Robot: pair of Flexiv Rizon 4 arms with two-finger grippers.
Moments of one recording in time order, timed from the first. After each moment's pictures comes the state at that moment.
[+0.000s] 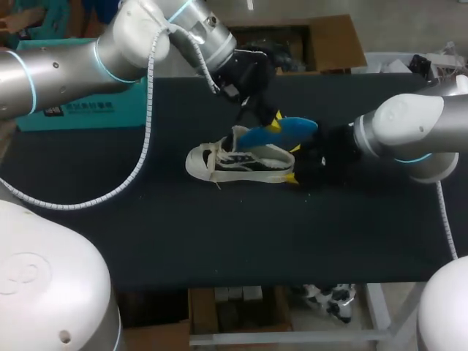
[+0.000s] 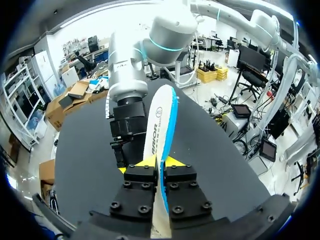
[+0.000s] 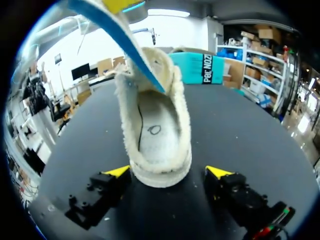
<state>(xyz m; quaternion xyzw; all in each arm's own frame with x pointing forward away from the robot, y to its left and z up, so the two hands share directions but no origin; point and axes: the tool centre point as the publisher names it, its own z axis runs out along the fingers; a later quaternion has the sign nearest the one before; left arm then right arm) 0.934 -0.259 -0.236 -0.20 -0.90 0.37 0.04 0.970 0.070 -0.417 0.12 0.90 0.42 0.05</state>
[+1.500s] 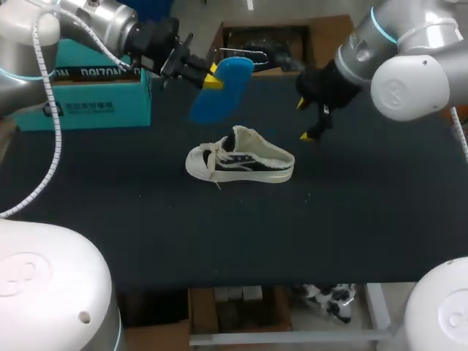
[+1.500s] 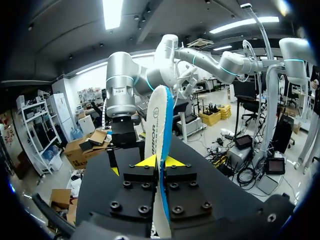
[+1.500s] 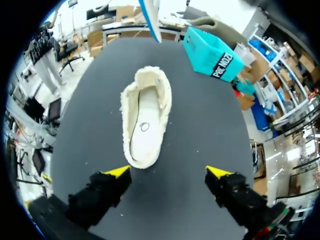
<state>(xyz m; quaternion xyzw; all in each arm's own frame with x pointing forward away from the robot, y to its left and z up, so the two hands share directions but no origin) 0.918 -0.126 -0.111 -0.20 -0.79 0.58 0.01 1.004 0.056 -0.296 -0.02 0.98 0.19 0.11</state>
